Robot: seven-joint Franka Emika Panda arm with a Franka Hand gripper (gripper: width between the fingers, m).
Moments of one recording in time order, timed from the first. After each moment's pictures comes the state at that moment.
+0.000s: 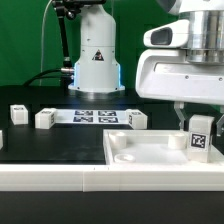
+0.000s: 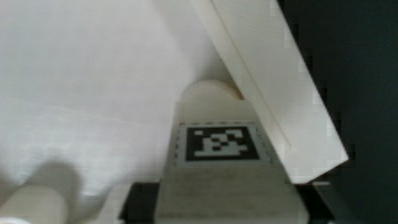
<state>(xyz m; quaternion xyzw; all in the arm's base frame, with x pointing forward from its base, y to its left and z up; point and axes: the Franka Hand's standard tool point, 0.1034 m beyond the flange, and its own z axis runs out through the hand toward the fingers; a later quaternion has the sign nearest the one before) 0.624 0.119 0.071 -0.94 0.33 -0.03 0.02</state>
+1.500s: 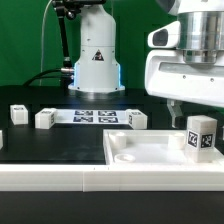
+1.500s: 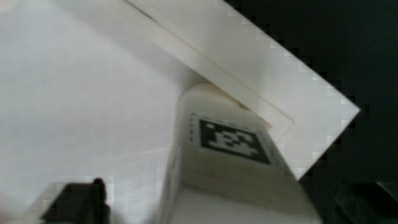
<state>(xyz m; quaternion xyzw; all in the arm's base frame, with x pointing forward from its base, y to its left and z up) 0.624 0.121 0.071 -0.92 0.40 -0.03 0.02</state>
